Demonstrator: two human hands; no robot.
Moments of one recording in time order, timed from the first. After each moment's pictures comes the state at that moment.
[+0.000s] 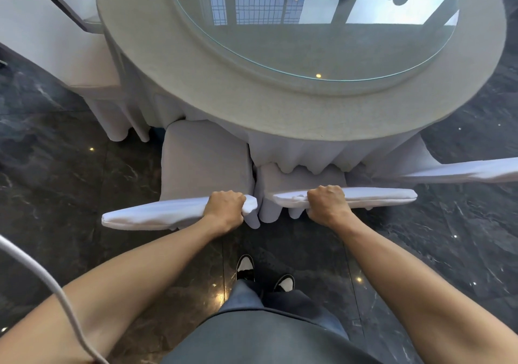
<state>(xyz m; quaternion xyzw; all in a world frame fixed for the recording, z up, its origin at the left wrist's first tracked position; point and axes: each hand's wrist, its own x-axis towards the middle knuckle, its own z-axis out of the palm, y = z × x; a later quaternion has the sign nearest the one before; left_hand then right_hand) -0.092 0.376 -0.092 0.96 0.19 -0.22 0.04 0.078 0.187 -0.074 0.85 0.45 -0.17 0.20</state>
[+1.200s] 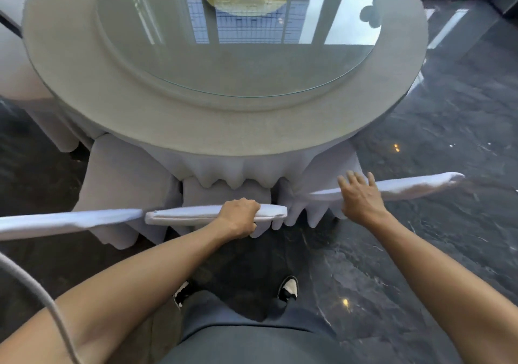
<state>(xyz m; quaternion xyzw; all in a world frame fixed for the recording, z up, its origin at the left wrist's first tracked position) 0.179 0.085 -0.074 0.94 0.18 -0.23 0.15 0.405 -0.139 -0.071 0.89 0.39 -0.11 0.20</state>
